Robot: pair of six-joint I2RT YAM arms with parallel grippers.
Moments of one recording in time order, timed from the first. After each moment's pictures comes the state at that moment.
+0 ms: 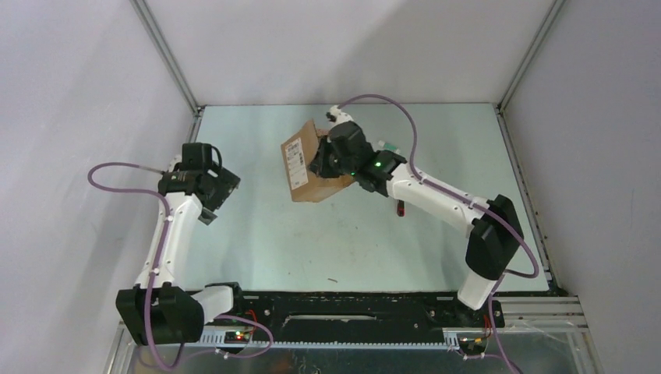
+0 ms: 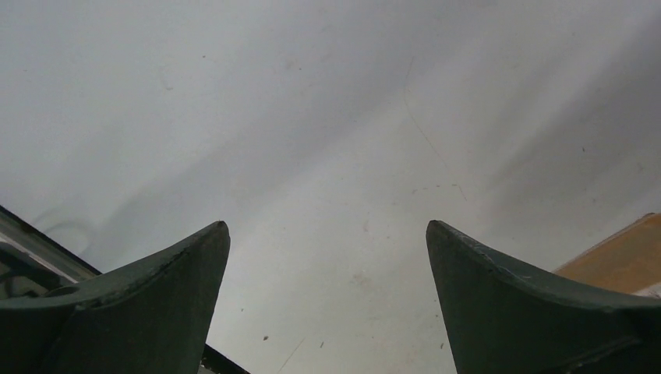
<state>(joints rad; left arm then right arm) 0.07 1.15 1.09 -1.01 -0.23 -0.92 0.81 1.73 1.47 -0.22 -0.07 0.77</state>
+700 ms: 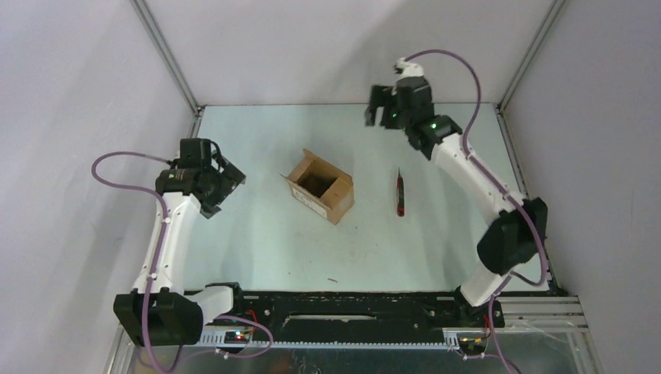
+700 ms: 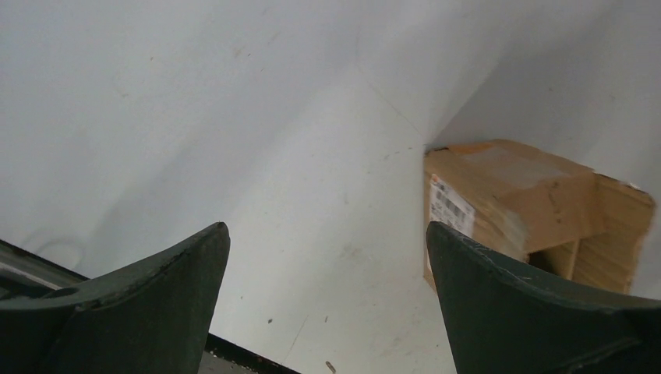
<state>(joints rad) 0.04 1.14 1.13 -1.01 -0.13 -0.82 0.56 1.65 1.62 -0.44 0.17 0.36</state>
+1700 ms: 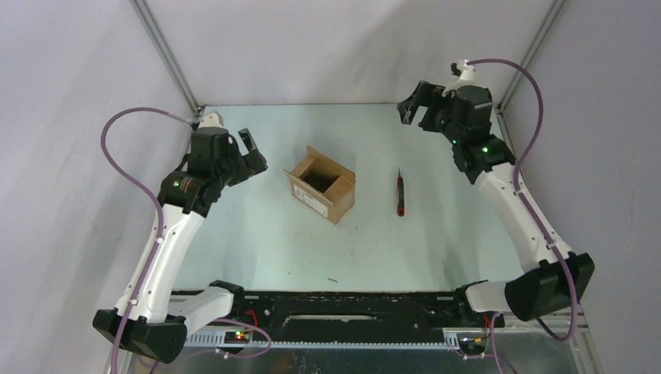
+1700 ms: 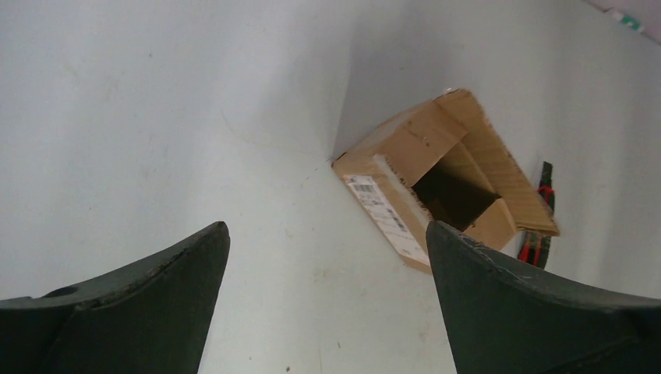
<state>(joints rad) -0.26 1.06 1.26 -0.86 -0.20 -0.55 0.28 1.38 1.39 -0.26 -0.03 0.42</state>
